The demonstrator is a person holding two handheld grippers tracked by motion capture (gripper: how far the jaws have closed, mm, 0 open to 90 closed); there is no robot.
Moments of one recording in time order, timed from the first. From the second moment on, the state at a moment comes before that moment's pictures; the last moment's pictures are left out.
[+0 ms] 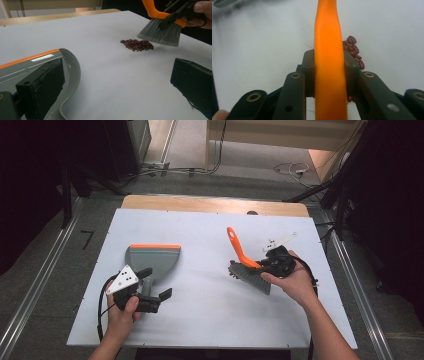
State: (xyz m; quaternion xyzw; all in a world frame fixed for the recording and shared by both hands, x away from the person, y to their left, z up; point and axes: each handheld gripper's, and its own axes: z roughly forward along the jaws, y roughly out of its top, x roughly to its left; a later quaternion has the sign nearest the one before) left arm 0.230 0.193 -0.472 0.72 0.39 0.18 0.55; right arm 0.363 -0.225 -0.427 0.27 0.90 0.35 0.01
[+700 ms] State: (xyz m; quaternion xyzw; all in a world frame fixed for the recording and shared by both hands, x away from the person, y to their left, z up) left arm 0.229 0.194 -0.471 0.71 0.38 0.19 0.56; right arm 0.323 -0.304 -0.441 0.37 0.84 0.40 0.02
